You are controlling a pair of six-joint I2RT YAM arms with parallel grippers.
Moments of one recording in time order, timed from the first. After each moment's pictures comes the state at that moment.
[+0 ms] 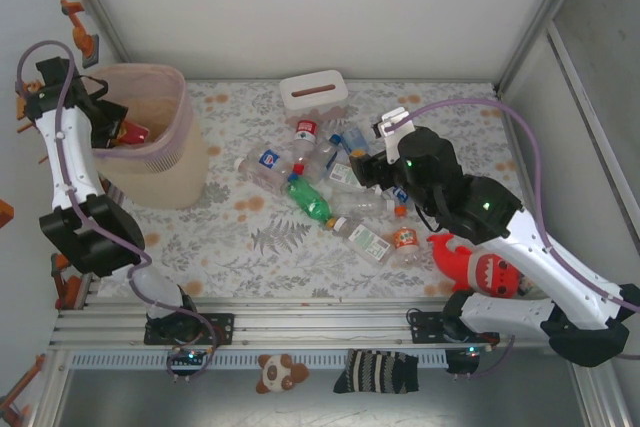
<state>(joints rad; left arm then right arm) 0.35 1.75 1.86 -1.17 0.07 -0.89 0.91 1.08 1.35 -0.73 0.43 0.09</state>
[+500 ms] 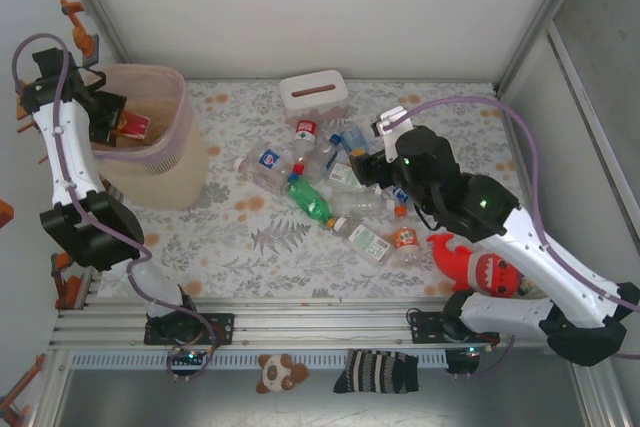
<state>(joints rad) 0.34 1.80 1.95 -1.20 0.11 -0.96 0.90 1.09 1.35 -0.73 0.43 0.09</state>
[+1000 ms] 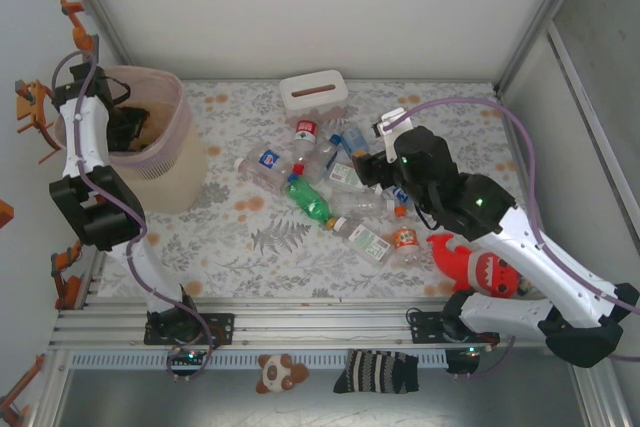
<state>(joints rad) 0.30 1.96 1.90 -1.21 0.09 -1.01 0.87 1.09 1.32 -0.73 0.43 0.09</state>
